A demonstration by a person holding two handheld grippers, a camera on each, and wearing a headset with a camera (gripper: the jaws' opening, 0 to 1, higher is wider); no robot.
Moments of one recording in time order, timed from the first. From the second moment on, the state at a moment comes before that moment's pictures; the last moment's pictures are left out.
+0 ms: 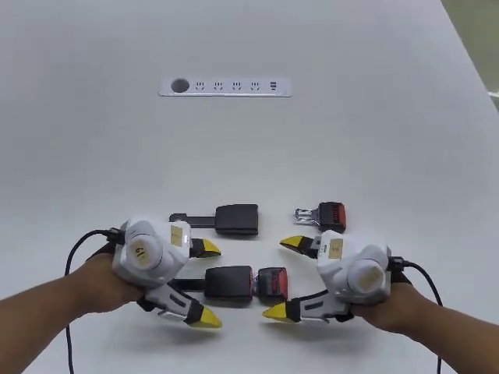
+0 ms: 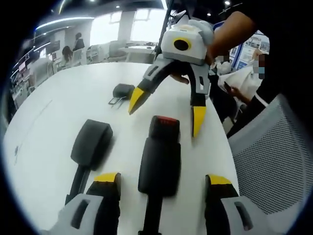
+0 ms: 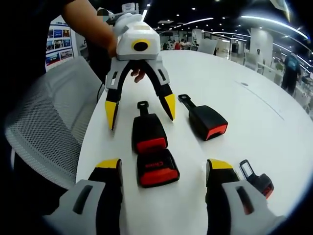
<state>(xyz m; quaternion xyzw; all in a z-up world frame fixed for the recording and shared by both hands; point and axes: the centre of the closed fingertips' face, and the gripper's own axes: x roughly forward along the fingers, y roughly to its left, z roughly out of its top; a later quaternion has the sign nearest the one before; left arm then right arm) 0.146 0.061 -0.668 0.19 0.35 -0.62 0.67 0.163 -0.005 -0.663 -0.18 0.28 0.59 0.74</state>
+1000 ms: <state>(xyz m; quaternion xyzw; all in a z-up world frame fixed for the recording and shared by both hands) 0.248 0.080 -0.631 0.22 0.32 -0.58 0.71 0.262 -0.103 -0.638 -0.18 0.29 0.53 0.78</state>
